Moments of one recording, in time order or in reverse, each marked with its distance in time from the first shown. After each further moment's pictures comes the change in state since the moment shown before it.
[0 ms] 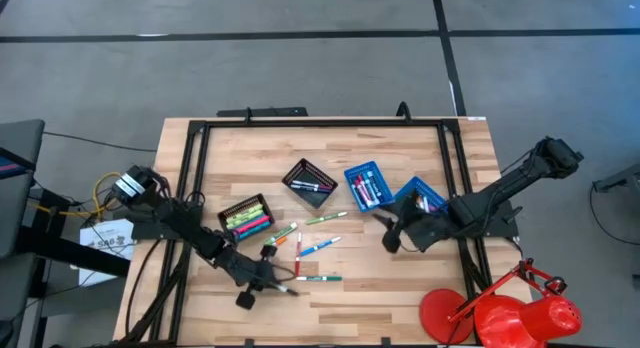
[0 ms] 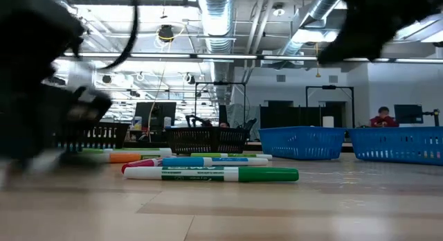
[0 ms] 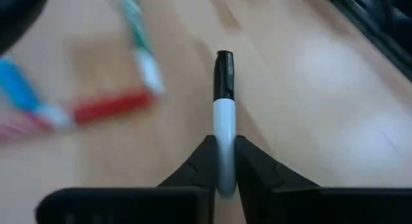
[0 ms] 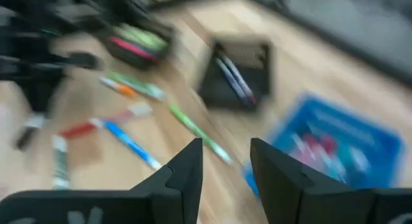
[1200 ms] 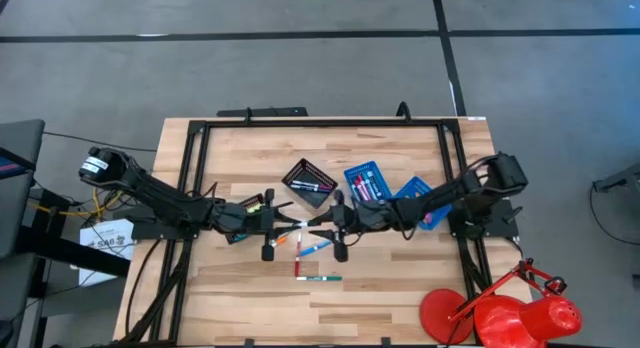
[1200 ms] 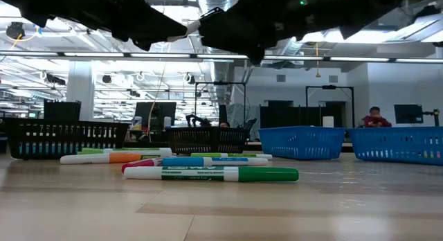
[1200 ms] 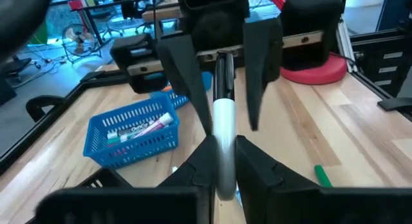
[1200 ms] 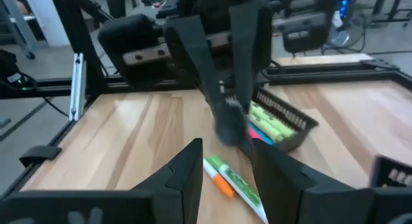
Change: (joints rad) left arm 0.320 -0.394 0.003 0.066 -0.213 0.280; right arm -0.271 0.584 0.221 0.897 -0.613 -0.570
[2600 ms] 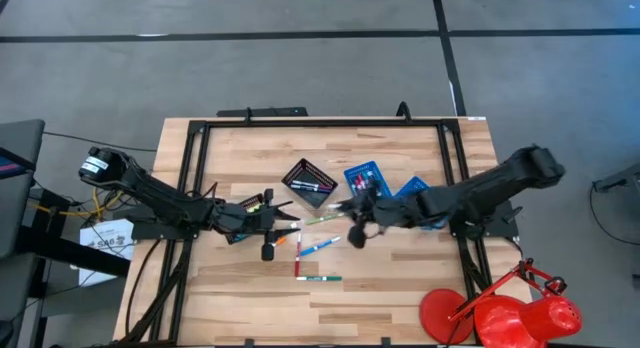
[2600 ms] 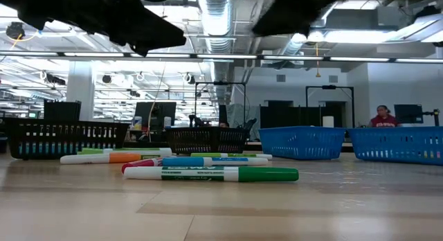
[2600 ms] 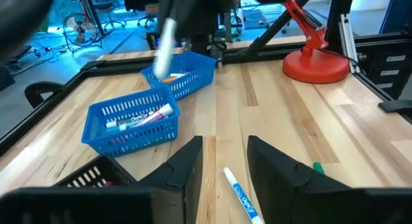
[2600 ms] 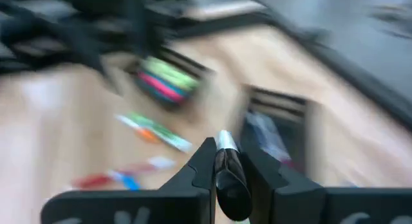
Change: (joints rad) left arm 0.000 0.000 -0.015 -0.001 -0.011 -0.053; right arm 0.062 -0.306 0.074 -0.687 0.353 0.218
